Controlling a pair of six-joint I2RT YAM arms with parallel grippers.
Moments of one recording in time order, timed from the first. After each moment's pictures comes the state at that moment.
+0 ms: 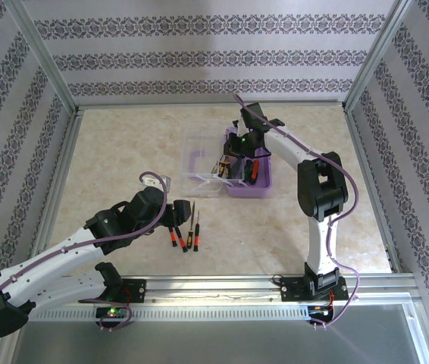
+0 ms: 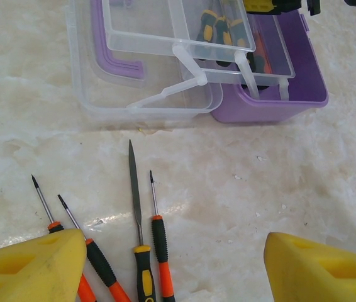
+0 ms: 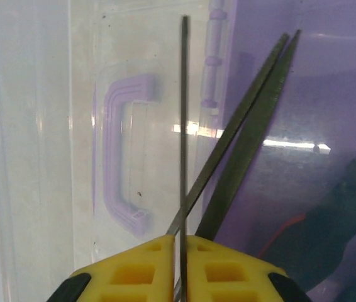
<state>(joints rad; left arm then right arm) -0.85 0.89 0.76 -0.60 -0.22 -0.74 0.35 2.07 1.65 -0.65 -0.46 0.51</state>
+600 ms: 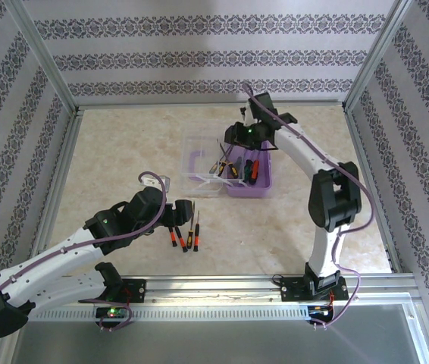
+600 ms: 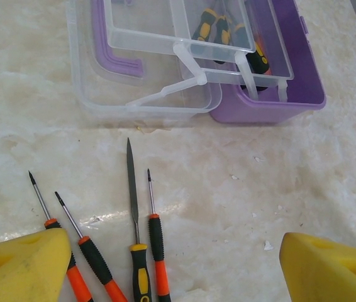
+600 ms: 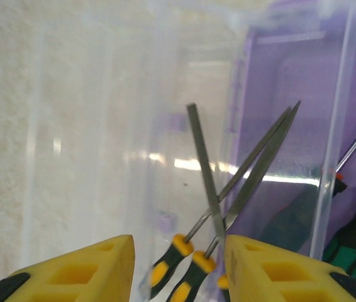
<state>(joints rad) -0.85 0.89 0.76 -0.60 -0.22 -0.76 0.34 1.89 1.65 -0.67 -0.38 0.52</state>
